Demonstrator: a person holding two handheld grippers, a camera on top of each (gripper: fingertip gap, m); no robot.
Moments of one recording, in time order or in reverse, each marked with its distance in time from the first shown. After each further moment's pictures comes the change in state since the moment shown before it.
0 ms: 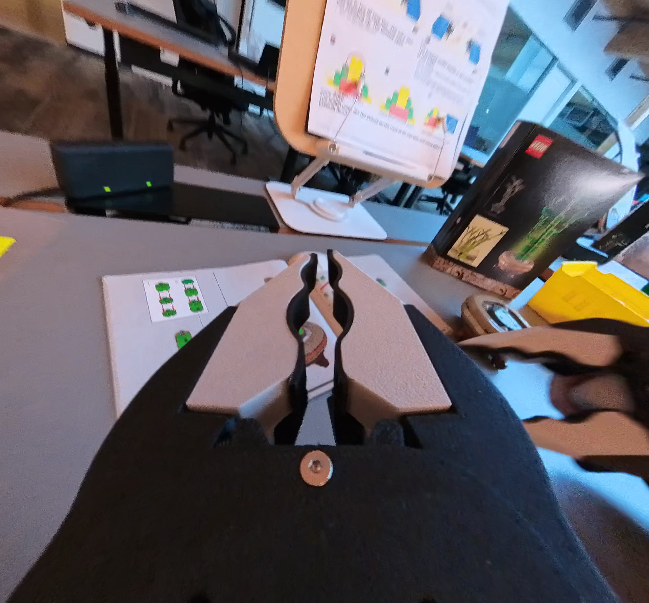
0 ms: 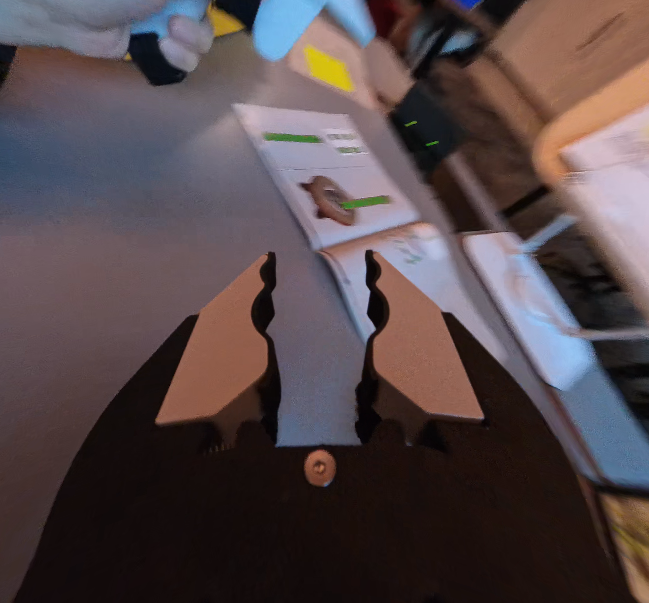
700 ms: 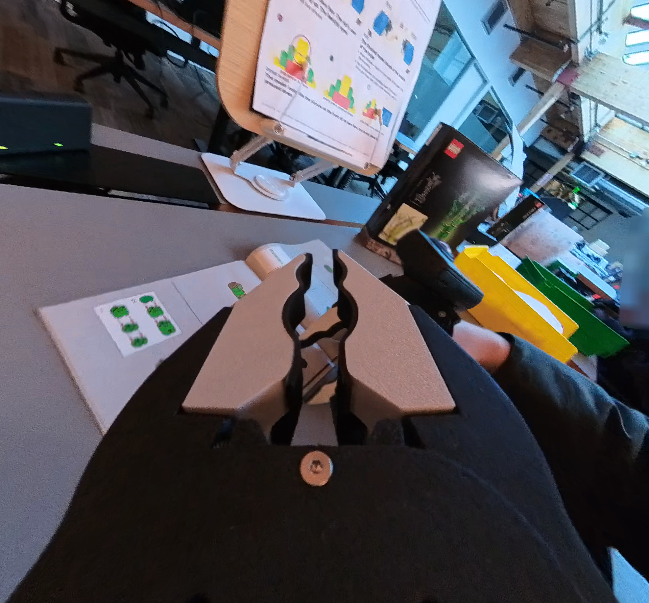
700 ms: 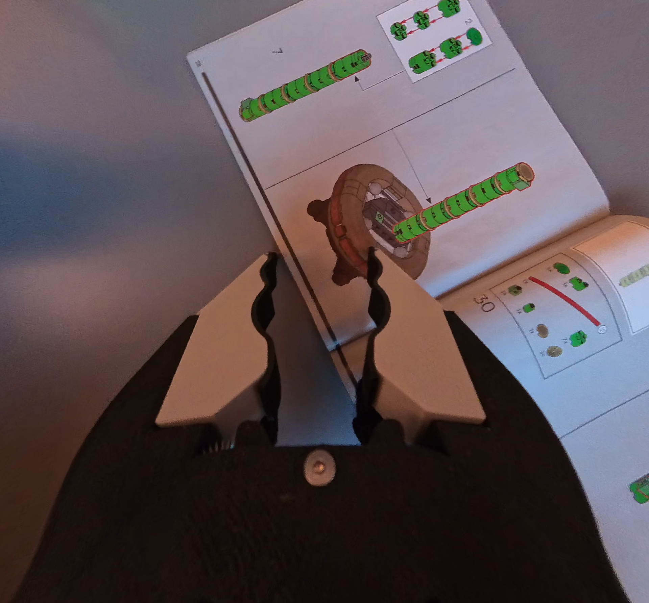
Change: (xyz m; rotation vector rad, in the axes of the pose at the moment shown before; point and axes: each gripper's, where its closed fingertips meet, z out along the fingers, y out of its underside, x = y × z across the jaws) left arm 0.021 -0.009 -0.024 -0.098 0.199 -0.141; right arm -0.035 0.029 0.105 -0.370 -0.445 0.244
